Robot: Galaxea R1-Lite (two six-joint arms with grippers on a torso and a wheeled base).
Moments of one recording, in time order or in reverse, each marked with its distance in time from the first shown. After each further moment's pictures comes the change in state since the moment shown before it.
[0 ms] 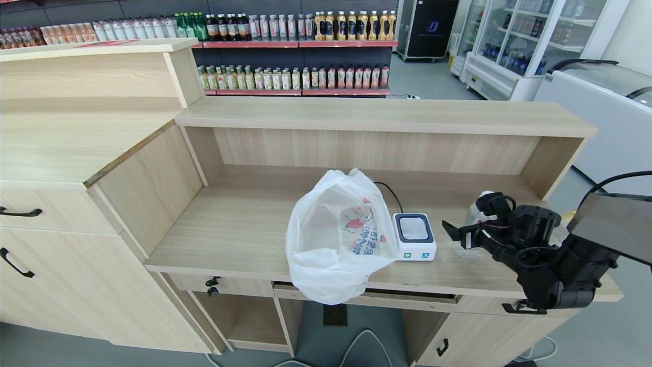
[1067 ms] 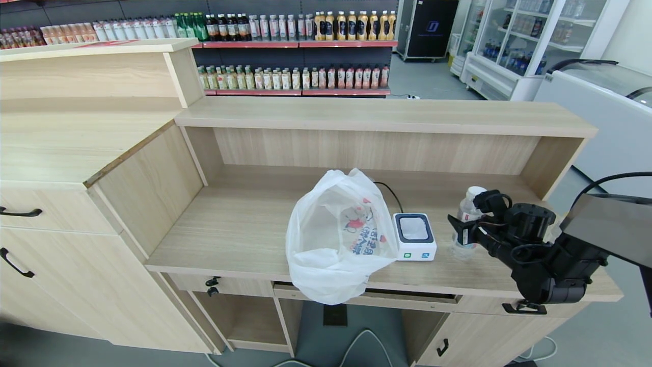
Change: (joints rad) left arm 0.000 0.000 0.000 0.000 0.000 0.000; right arm -0.004 0.037 -0.066 -0.003 0.003 -0.004
